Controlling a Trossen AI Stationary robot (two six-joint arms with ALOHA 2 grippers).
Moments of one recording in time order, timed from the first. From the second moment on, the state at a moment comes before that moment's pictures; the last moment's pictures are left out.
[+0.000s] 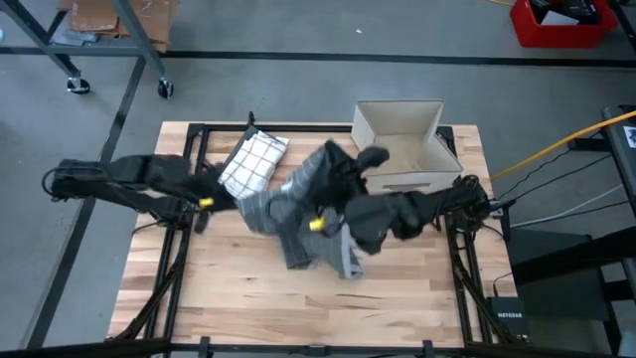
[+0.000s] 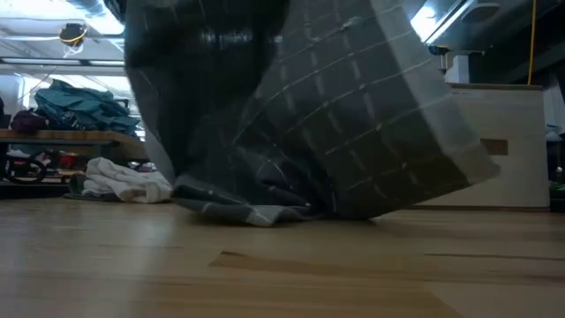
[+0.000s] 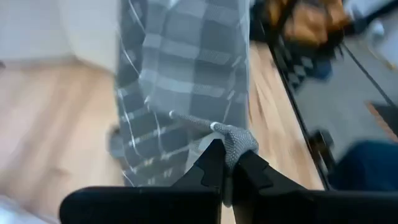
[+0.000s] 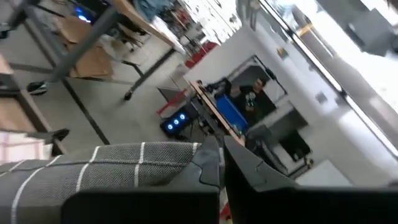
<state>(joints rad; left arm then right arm) -0.10 0.69 0.88 -0.65 0.03 -0.22 0.39 1.98 2.36 -0.41 1.57 -0.79</state>
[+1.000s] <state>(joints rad) -0.10 0.81 1.45 0.05 -0.57 0.51 0.13 1.75 2.36 0.18 1.03 -0.94</state>
